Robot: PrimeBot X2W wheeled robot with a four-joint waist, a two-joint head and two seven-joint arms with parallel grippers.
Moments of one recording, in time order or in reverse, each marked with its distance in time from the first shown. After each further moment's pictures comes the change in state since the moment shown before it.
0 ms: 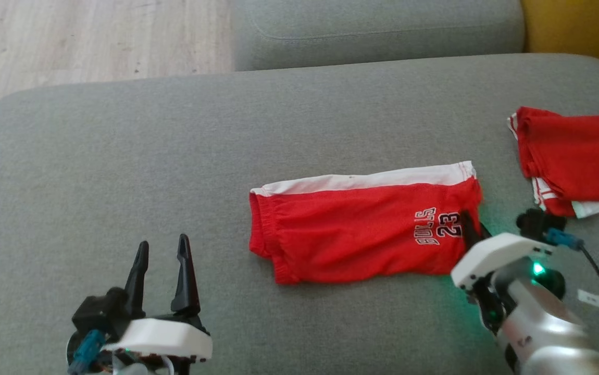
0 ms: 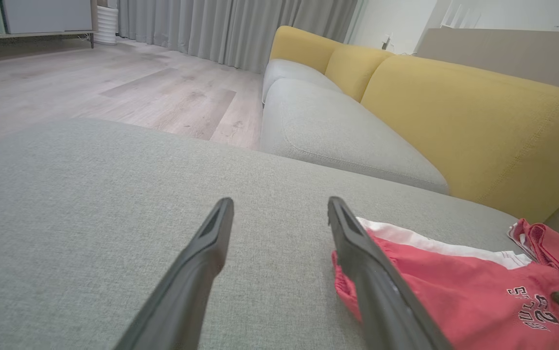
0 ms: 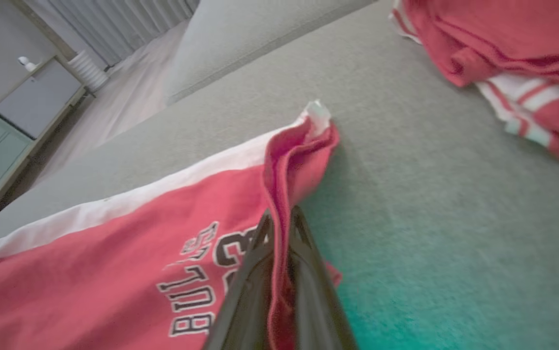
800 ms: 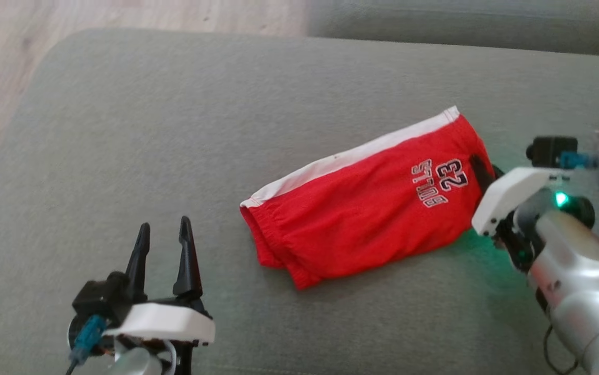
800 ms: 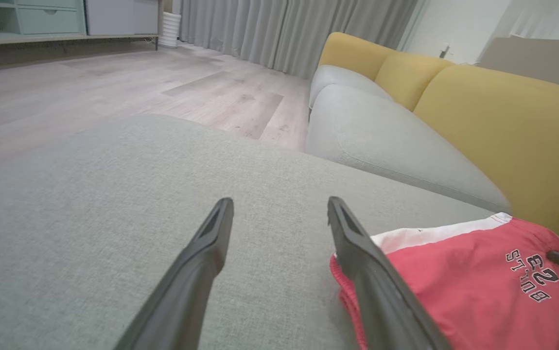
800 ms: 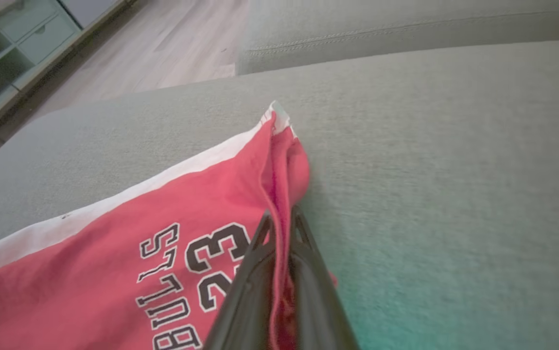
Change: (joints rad) left arm -0.056 -0.009 -0.007 0.002 0.001 0.000 -0.003; right arm -0.197 -0.113 0.160 -0.037 -0.002 0.000 0.193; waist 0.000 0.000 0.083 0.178
